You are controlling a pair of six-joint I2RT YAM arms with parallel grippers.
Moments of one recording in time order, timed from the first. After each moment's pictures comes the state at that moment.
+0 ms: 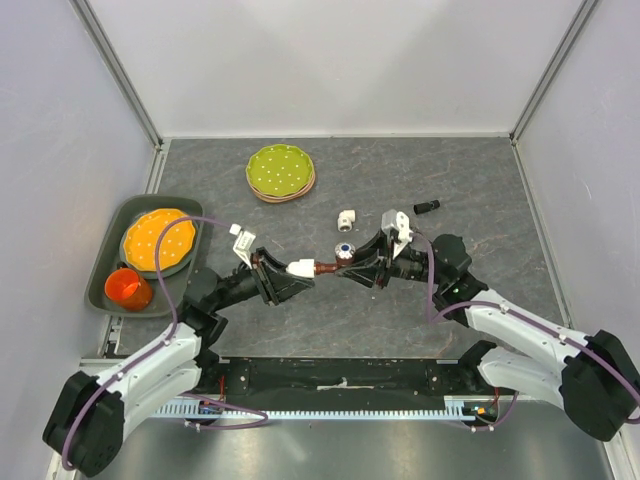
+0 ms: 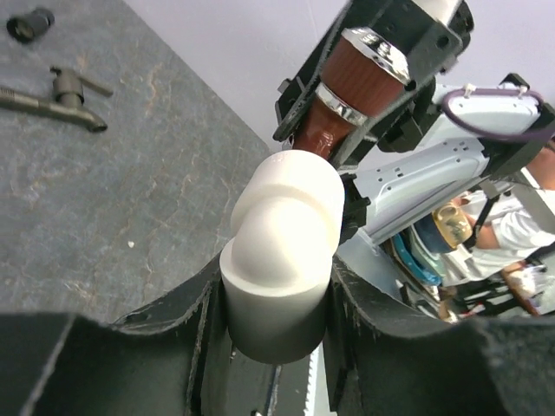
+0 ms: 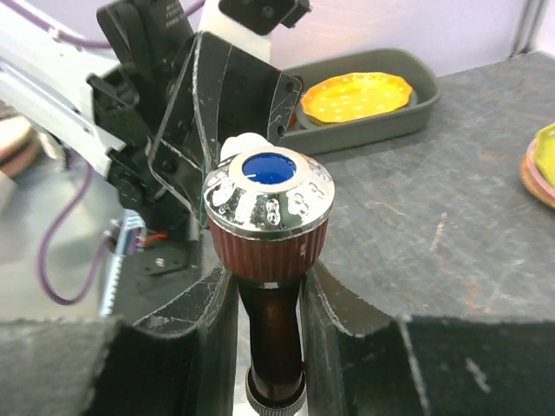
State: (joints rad) left arm -0.52 0.83 0.20 0.80 0.71 -0.90; right arm 0.66 1.03 0.48 0.67 -0.72 0.21
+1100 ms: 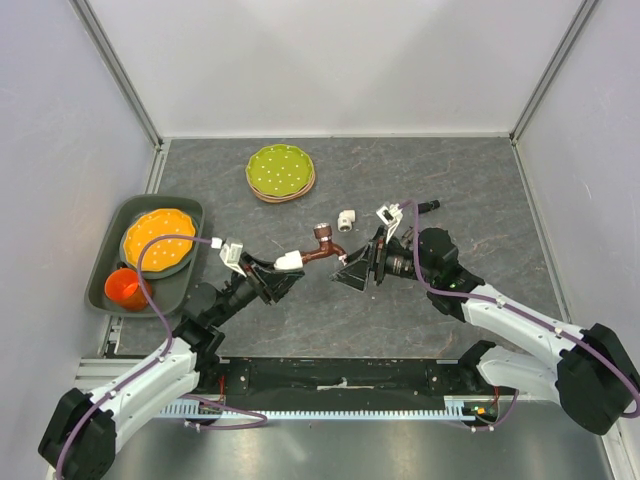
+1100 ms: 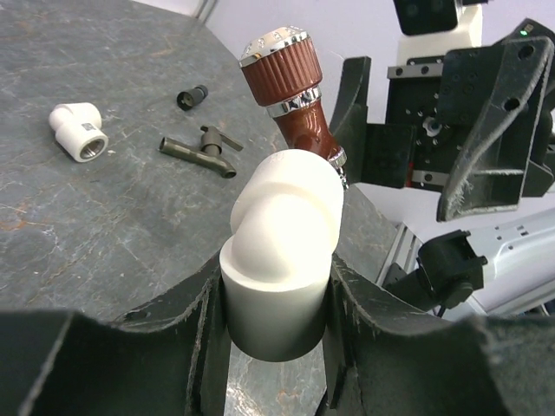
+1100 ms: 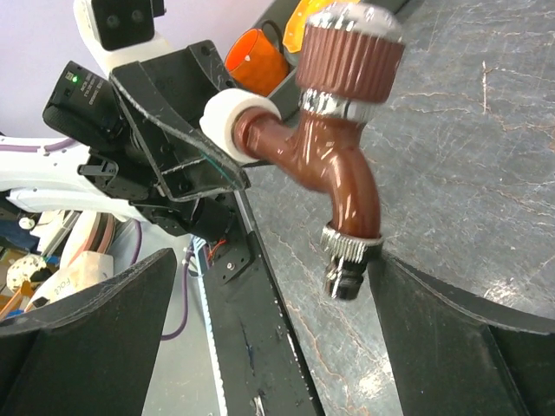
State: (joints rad) left arm -0.57 0.65 0.07 0.74 0.34 -0.68; right arm 0.67 1.08 0.54 0.44 -0.59 0.66
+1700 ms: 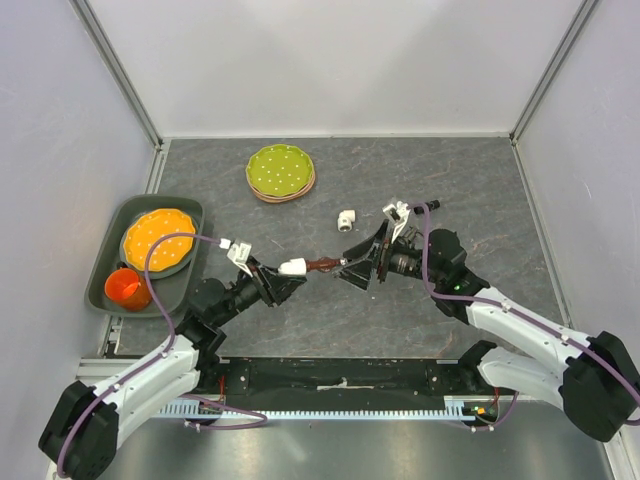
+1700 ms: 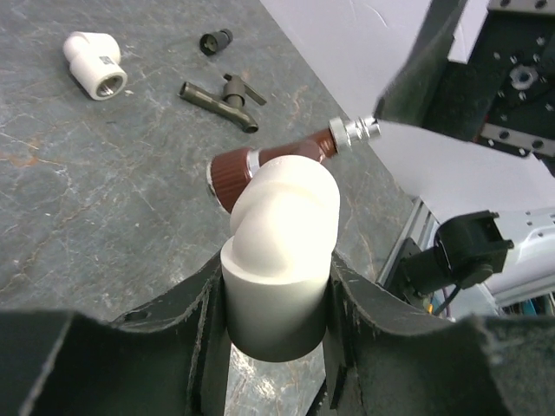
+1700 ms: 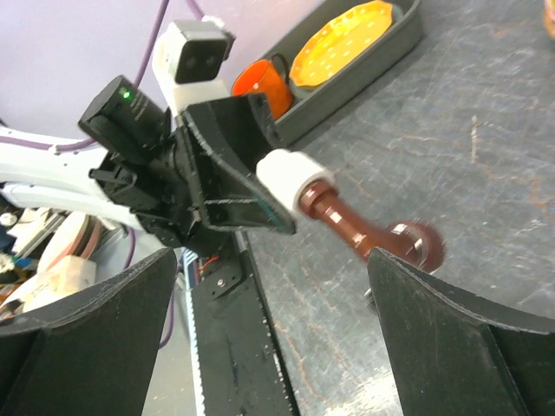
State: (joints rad) left arm -0.57 0.70 0.08 0.65 0.32 -0.69; right arm 0.66 1.04 0.53 0.49 -0.60 0.62
